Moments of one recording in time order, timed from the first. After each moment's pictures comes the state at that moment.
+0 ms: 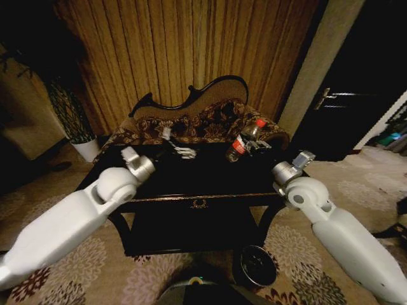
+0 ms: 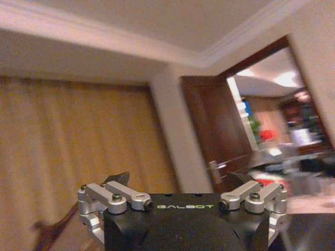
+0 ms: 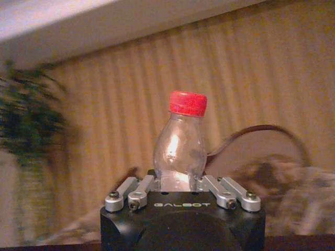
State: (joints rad) left arm 0.68 -0.60 -0.07 -2.14 -0.84 0.07 0.02; right arm -0.98 0.72 0.41 2.10 1.07 -0.17 0.25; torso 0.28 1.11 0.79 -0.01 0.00
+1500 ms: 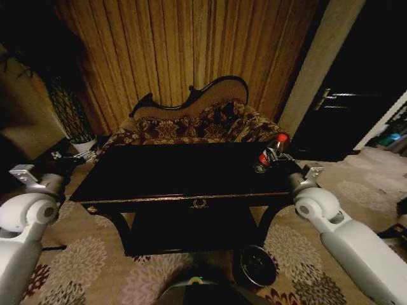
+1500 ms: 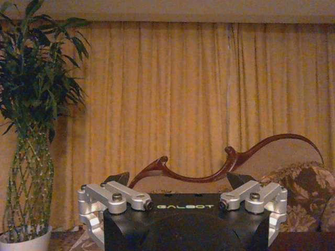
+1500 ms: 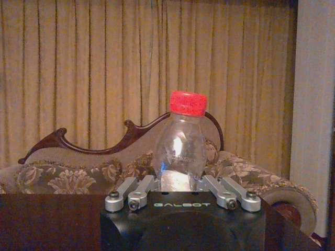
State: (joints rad) left arm 1.31 -0.77 -0.96 -2.04 -0.89 0.29 -0.08; right arm -1.17 0.70 0.53 2.09 0.89 -0.25 0.38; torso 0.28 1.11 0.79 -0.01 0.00
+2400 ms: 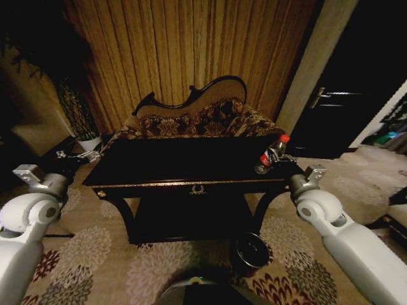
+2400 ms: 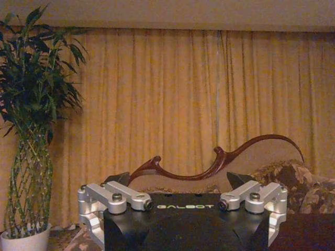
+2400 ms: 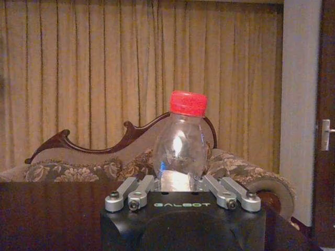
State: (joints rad) left arm 1.31 -0.76 -0.95 -2.04 -0.89 0.27 -0.06; right arm -1.22 0.72 0.57 2.11 0.88 -0.25 0.38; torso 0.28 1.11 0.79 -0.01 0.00
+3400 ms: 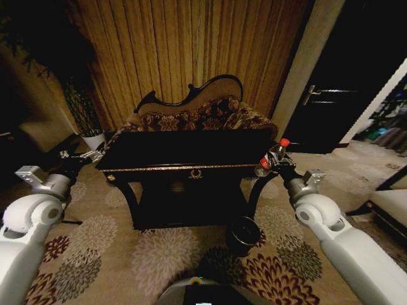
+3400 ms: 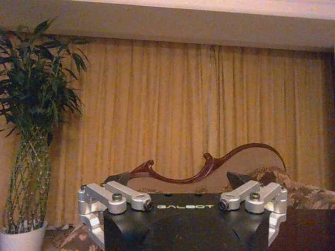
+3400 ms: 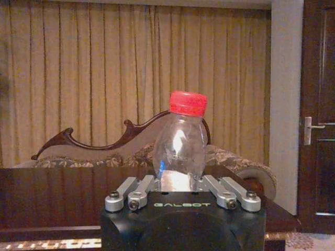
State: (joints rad) left arm 1.32 -0.78 -0.93 -2.05 -0.91 0.24 -0.05; right arm -1.25 0.77 0.55 2.10 0.82 -0.22 0.37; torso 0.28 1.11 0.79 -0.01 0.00
